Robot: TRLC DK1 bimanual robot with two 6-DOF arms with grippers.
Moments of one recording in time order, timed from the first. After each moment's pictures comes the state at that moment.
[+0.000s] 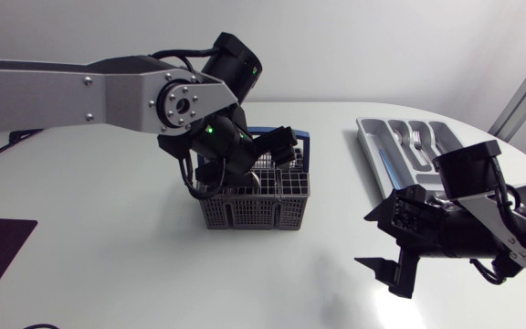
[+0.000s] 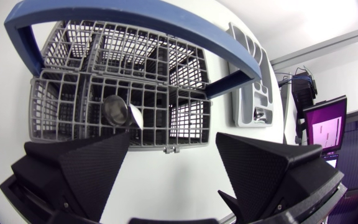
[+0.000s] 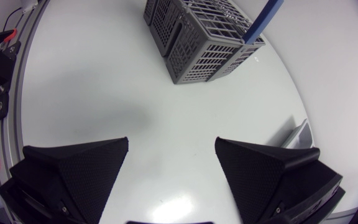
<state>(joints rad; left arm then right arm) -0.68 1.76 1.38 -0.57 0.12 -0.81 0.24 1.13 0.54 -0.40 -0.28 -0.90</state>
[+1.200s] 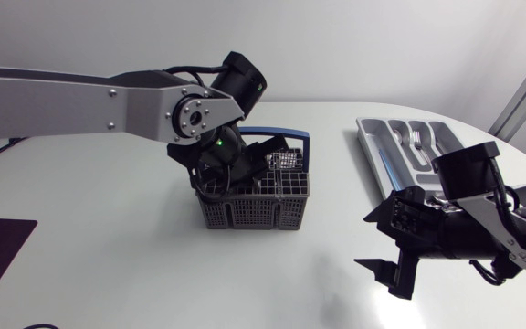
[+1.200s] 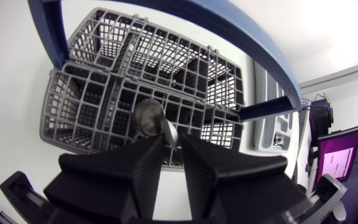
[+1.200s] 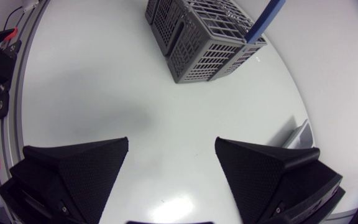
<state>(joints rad) -0.68 1.81 1.37 -0.57 -0.03 -0.92 0.25 1.13 0.53 -0.40 -0.27 -0.90</state>
